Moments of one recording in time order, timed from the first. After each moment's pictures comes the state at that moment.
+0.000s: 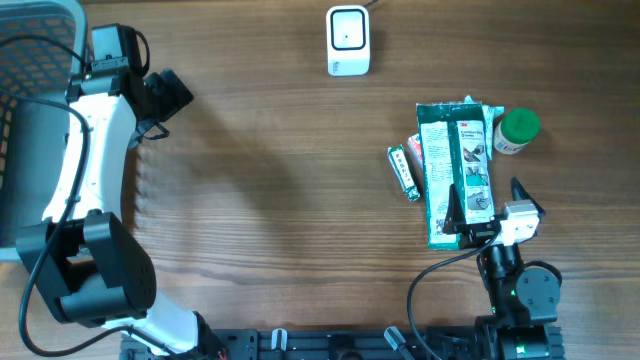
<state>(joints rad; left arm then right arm) 0.15 1.79 1.48 -0.87 -0.05 -0.54 0.06 0.01 0.01 0.00 -0.03 -0.03</state>
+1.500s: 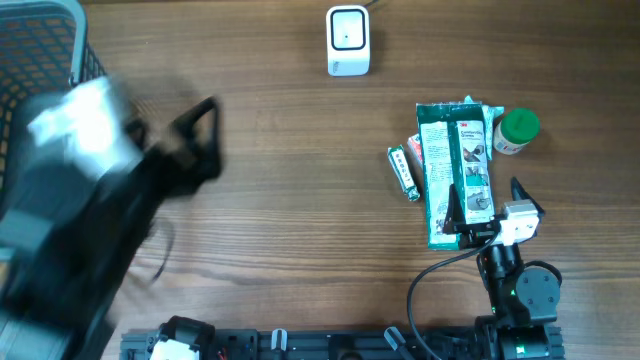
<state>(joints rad) -0.28 0.88 1.48 -0.92 -0.09 -0.54 0.06 0.01 0.01 0.00 -0.03 -0.03</state>
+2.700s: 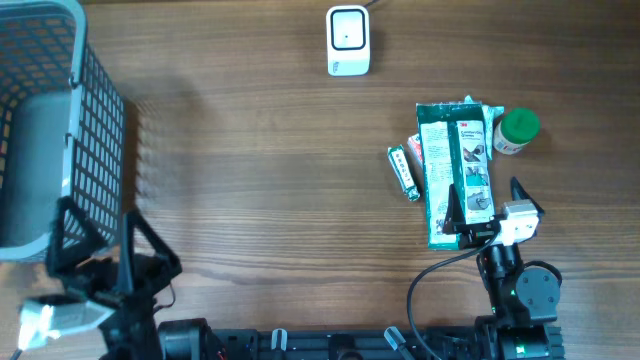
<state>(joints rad) 0.07 0.01 0.38 0.32 -0.01 -0.55 0.06 0.01 0.01 0.00 -0.04 -0.03</state>
